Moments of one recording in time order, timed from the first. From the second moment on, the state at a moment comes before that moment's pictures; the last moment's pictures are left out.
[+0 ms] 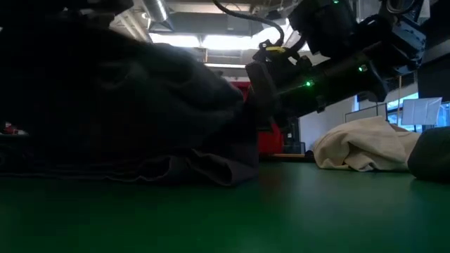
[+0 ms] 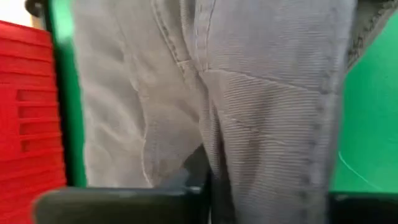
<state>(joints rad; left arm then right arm) -0.69 1.84 1.31 -1.01 -0.69 -0.41 0.24 1.93 0.77 0.77 0.48 0.31</state>
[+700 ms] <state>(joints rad) -0.64 1.84 1.46 -1.24 -0.53 -0.41 0.24 1.80 1.03 -0.06 0.13 0.28</state>
